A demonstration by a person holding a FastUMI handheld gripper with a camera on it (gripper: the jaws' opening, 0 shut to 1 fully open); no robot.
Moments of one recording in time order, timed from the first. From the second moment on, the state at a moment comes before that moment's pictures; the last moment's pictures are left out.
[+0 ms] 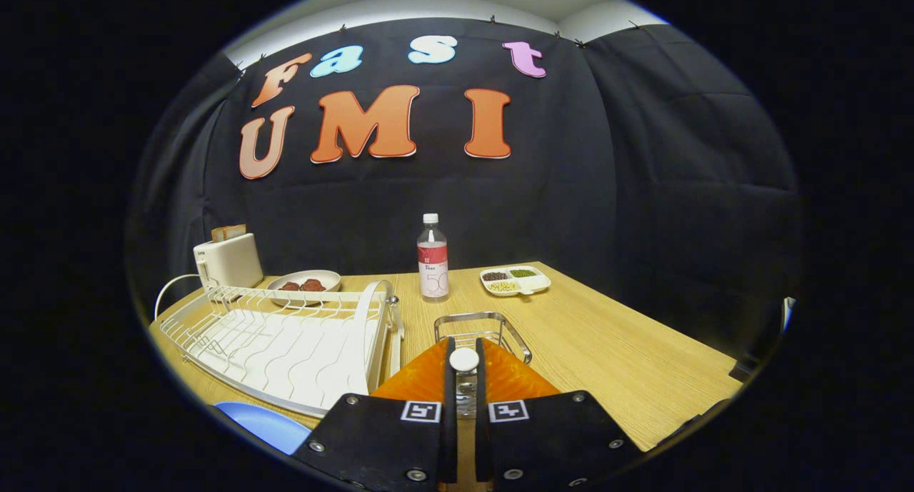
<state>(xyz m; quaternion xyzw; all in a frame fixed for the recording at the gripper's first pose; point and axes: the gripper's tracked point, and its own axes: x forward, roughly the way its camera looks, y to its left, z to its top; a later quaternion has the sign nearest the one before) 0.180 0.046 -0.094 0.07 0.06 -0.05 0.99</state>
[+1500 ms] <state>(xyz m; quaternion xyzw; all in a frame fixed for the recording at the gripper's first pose) 0.022 0.135 -0.018 0.01 0.00 0.07 1.00</state>
